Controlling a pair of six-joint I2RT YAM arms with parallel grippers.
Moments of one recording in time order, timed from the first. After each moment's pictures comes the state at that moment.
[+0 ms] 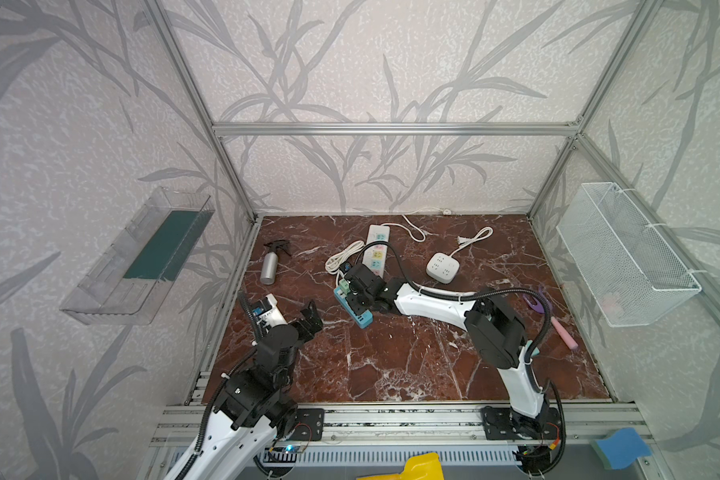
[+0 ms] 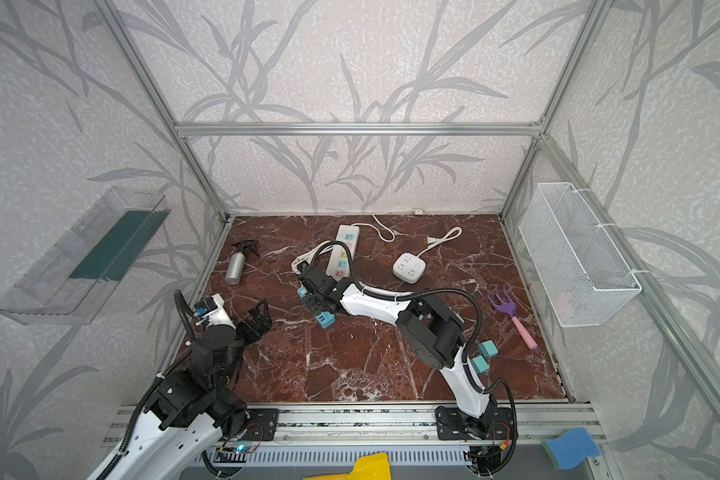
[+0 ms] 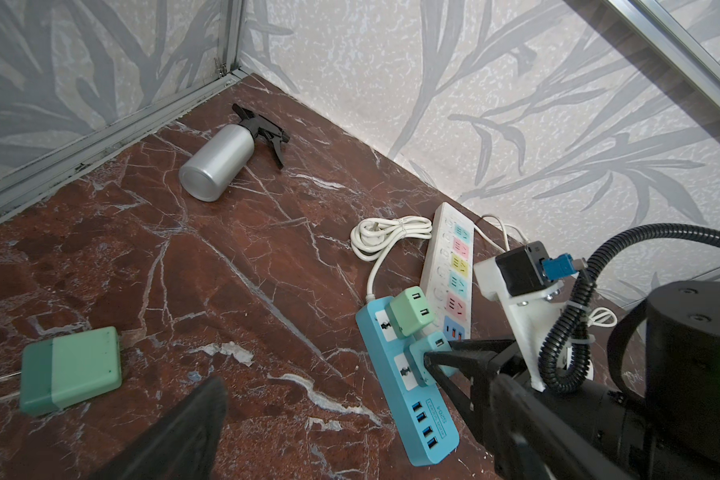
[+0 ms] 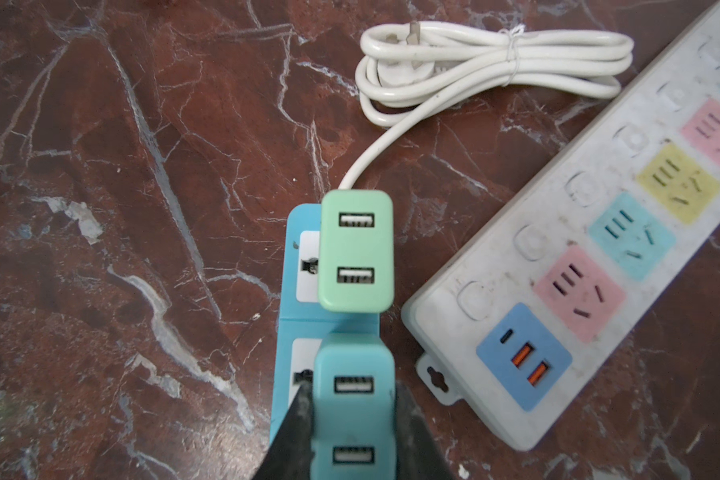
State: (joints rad) left arm -0.55 0.34 0.45 -0.54 -0.56 -0.76; right arm 0.97 2.15 1.62 -0.37 0.15 0.21
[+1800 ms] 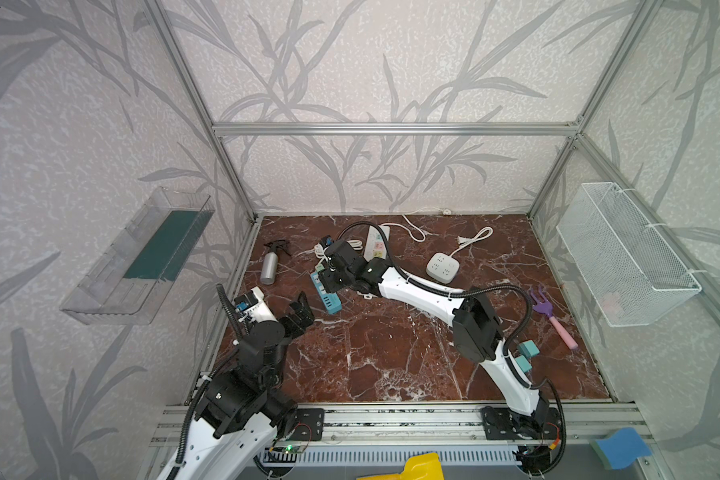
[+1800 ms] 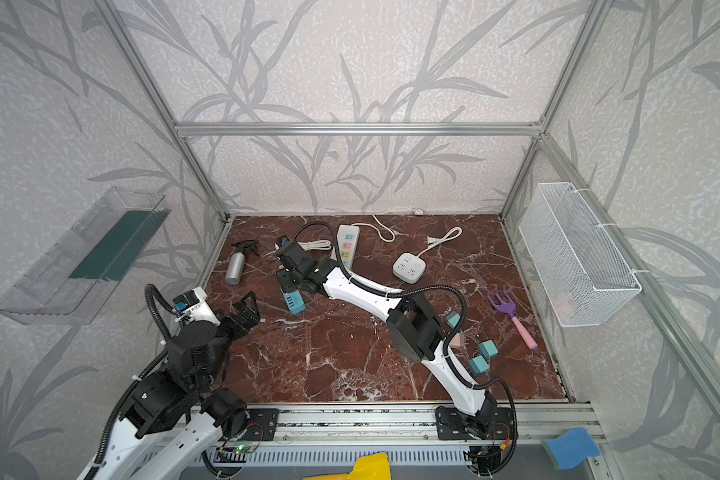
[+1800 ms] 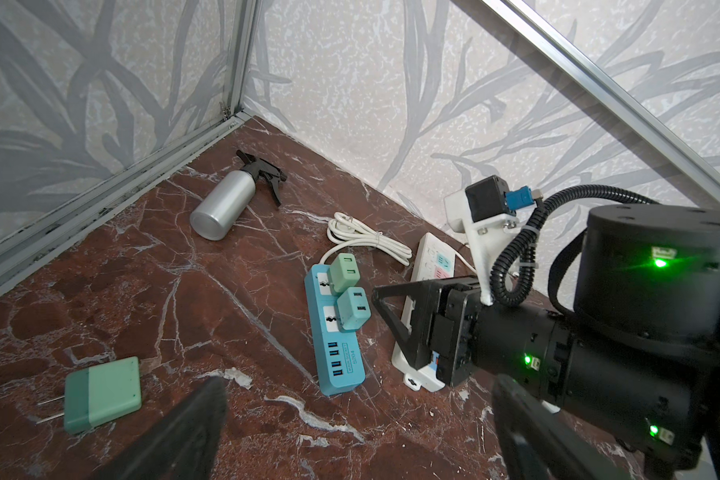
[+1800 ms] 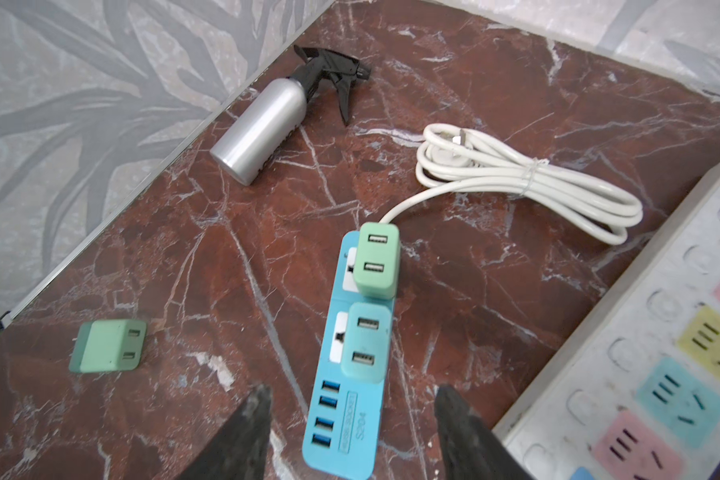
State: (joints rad) left arm -0.53 0.37 0.64 -0.65 -0.57 -0.73; right arm 0.96 2.35 2.14 -0.50 0.09 0.30
